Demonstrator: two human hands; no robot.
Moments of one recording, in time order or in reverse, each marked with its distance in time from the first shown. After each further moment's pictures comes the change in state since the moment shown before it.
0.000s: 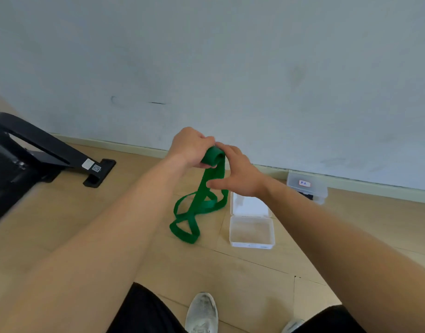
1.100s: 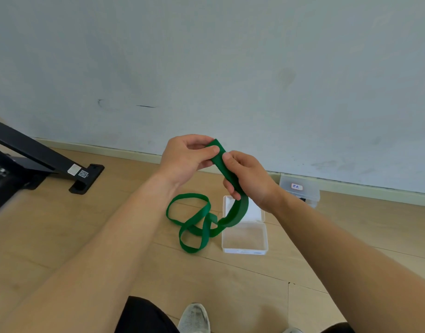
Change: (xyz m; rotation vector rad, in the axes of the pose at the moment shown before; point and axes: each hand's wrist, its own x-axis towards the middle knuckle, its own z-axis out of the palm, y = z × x) left_hand -0.016 -0.011 0.019 -0.443 -0.054 0.146; right_hand -0.027 0.008 -0.023 0.607 0.035 -0.013
